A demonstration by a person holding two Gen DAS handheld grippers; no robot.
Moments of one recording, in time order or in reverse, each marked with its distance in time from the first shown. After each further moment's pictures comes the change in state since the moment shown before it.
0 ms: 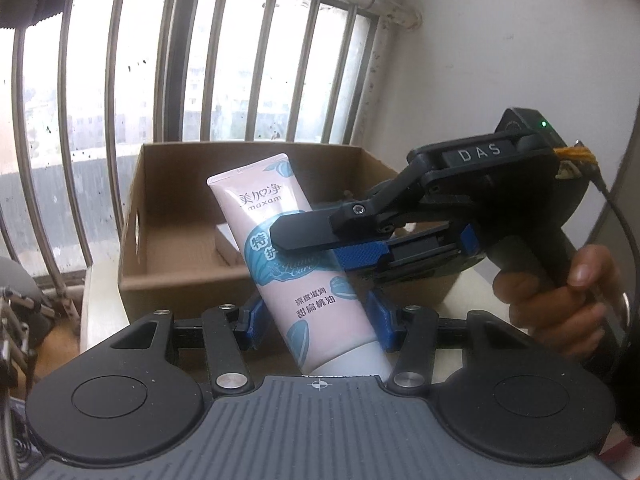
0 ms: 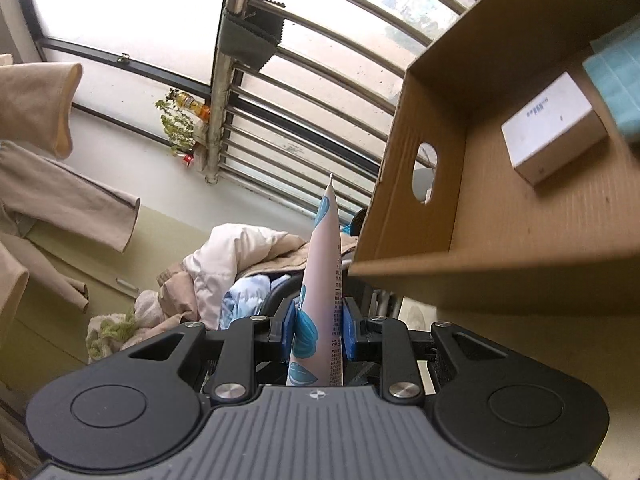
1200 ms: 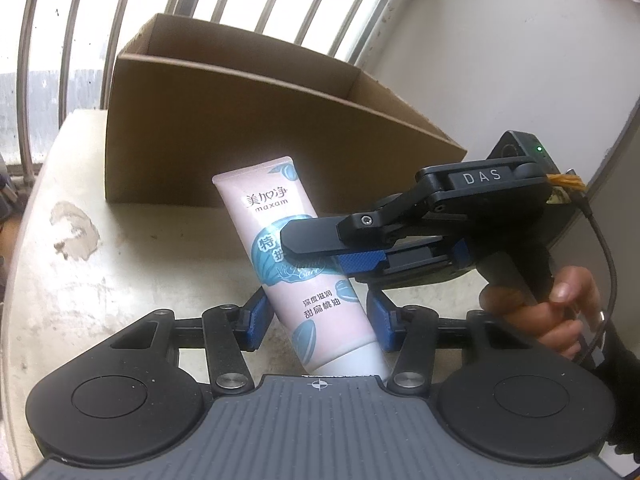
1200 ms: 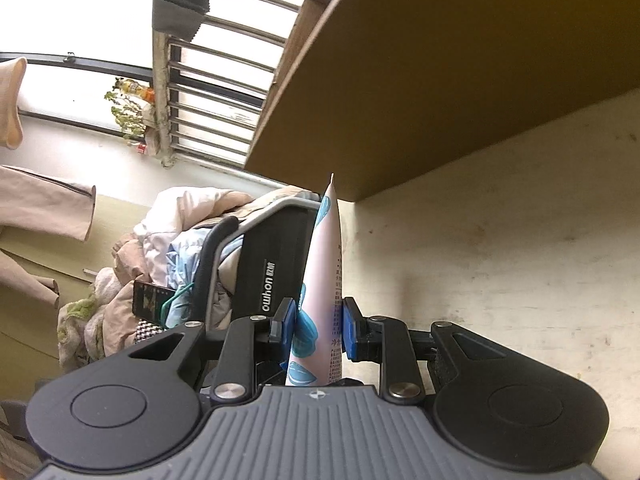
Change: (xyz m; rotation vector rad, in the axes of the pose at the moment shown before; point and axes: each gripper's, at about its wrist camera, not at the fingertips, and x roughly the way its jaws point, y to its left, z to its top) left arm -0.008 0.012 -0.111 -0.190 0.118 -0.112; right arm 0.007 -0.064 -0.091 0.131 0.067 -0.072
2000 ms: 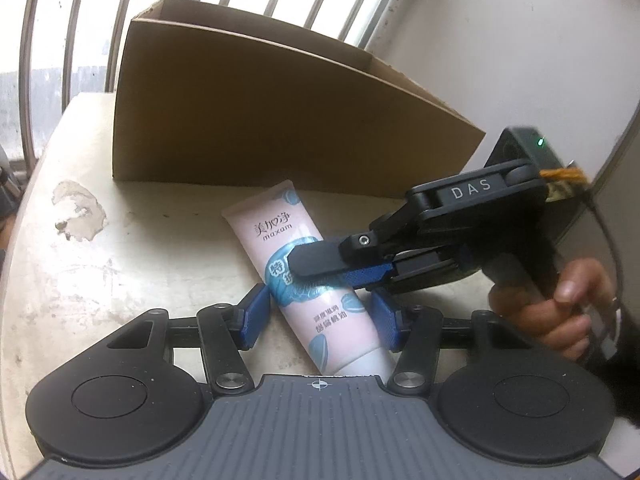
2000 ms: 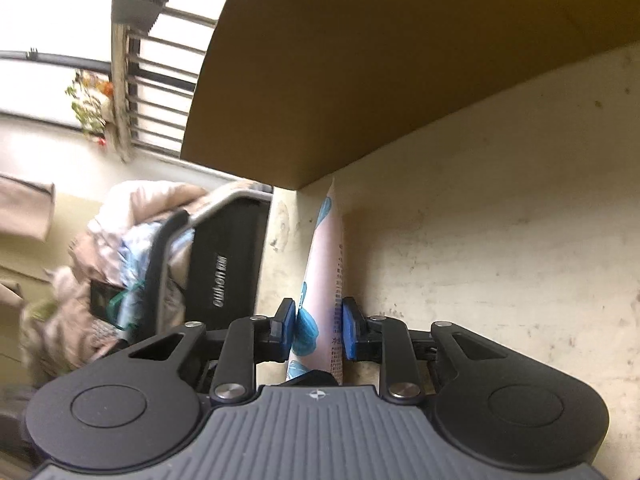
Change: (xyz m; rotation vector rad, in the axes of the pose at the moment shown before) left arm 0.021 0.020 -0.005 -0.007 0.020 0.002; right arm 0.009 -0.025 -0.003 0.037 0.023 -0.109
